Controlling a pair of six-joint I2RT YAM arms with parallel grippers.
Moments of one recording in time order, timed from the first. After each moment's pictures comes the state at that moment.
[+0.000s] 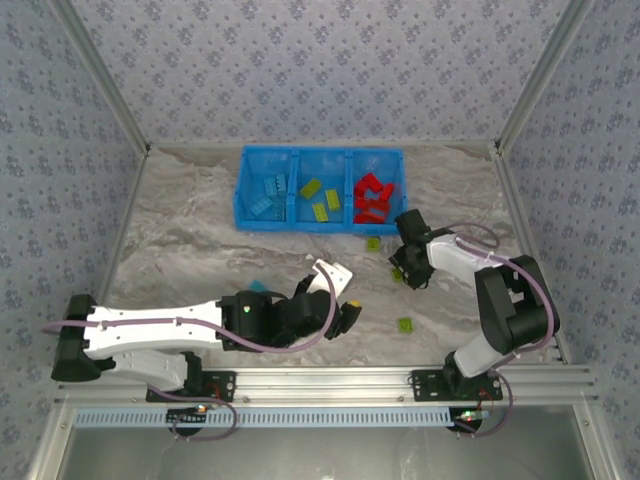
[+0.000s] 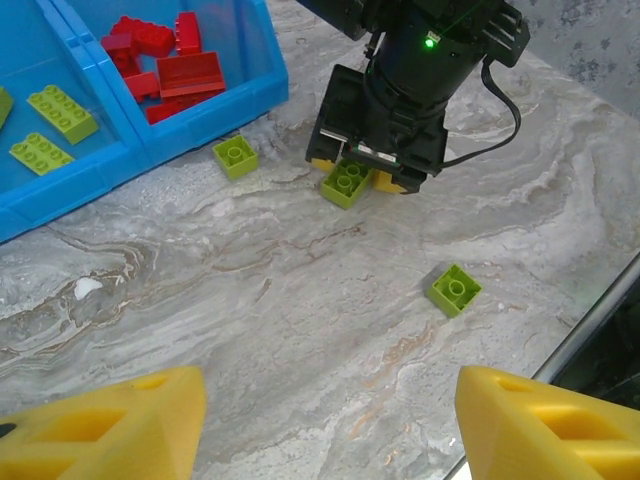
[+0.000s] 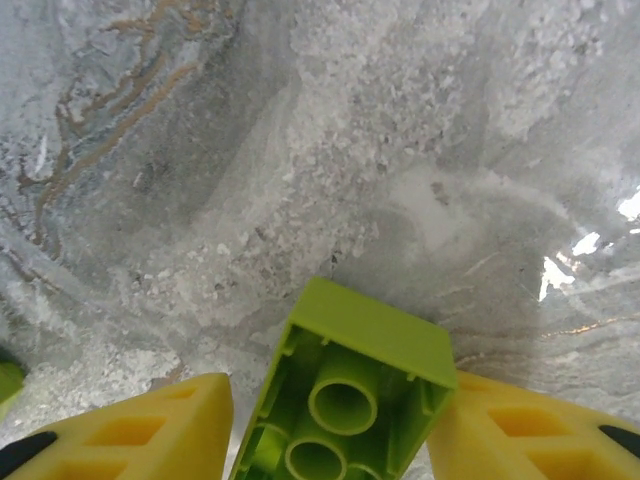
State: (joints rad) left arm -1.48 1.25 1.09 -0.55 -0.56 -0.55; right arm 0.33 1.57 0.83 -0.57 0.06 1.25
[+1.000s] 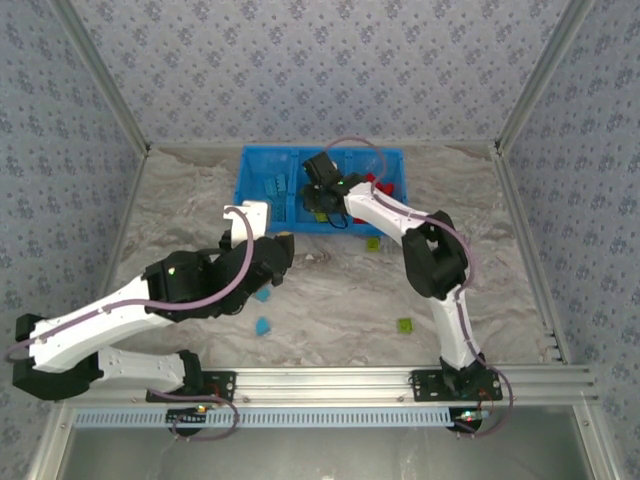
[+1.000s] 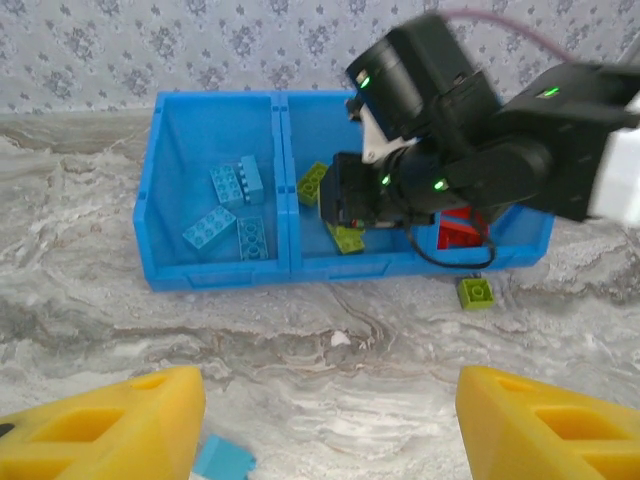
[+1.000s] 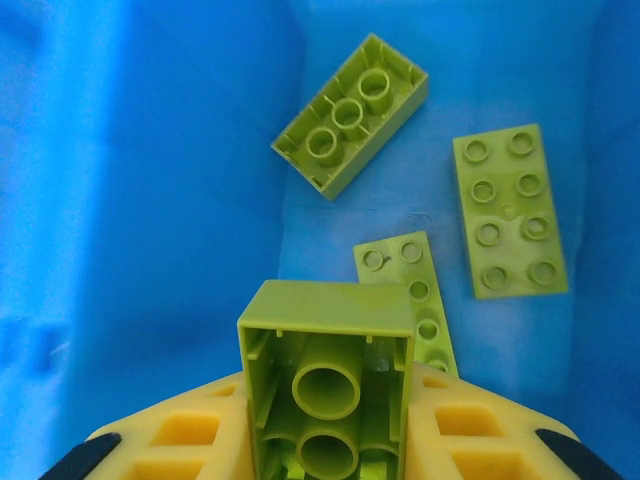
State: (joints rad) left arm -1.28 1.14 1.44 -1.08 -0.86 -0.79; right arm 0.64 2.19 1.83 -0.57 0.09 0.57
